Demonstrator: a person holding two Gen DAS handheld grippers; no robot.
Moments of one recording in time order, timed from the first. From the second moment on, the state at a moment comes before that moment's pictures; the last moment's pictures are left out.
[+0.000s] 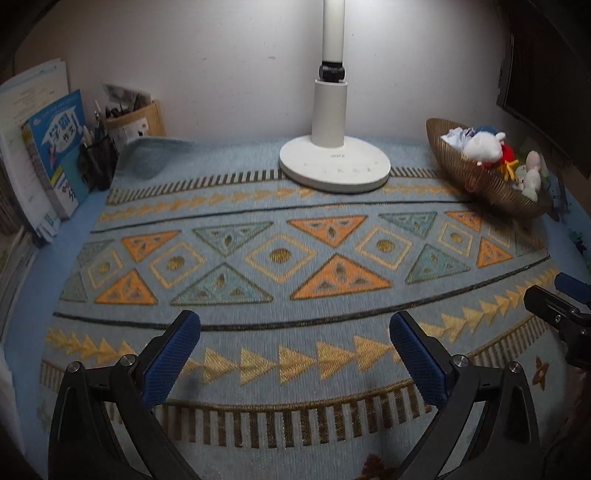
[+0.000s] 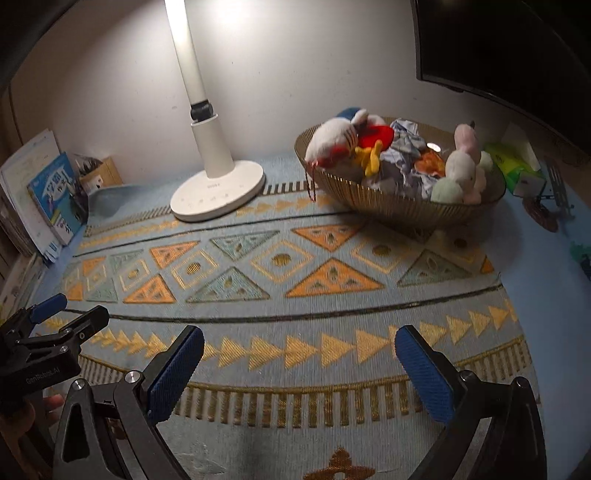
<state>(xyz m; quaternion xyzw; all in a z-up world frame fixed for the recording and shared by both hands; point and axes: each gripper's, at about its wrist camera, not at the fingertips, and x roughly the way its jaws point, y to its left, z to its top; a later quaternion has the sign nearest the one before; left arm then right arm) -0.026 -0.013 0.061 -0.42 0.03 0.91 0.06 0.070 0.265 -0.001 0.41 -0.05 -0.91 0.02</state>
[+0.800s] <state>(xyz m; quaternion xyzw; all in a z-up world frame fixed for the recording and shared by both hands) -0.030 -0.012 0.032 -0.45 0.02 0.89 0.06 0.064 0.259 -0.044 0.45 -0.01 -0.89 -0.03</state>
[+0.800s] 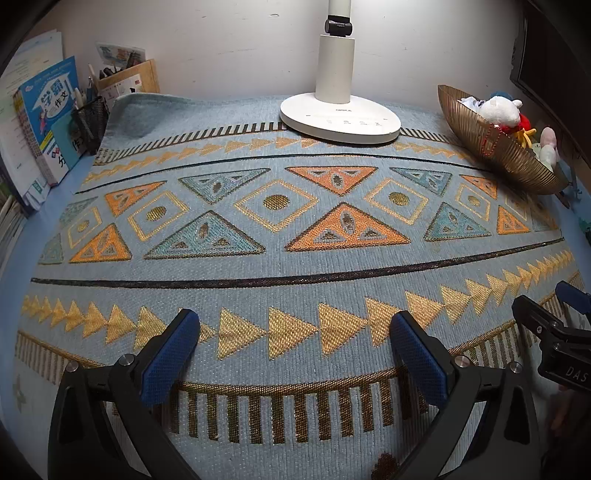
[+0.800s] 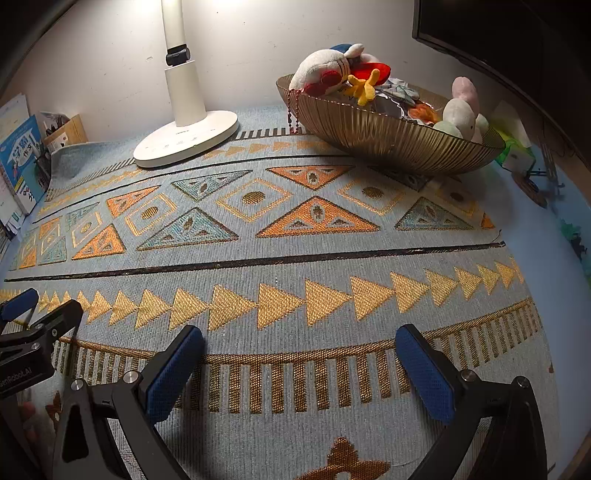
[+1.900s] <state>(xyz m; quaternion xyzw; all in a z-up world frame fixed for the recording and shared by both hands) -0.029 -0.012 0.031 -0.45 0.02 0.89 0.05 0.063 0.258 -0.044 0.45 -0.01 -0.89 -0.03</state>
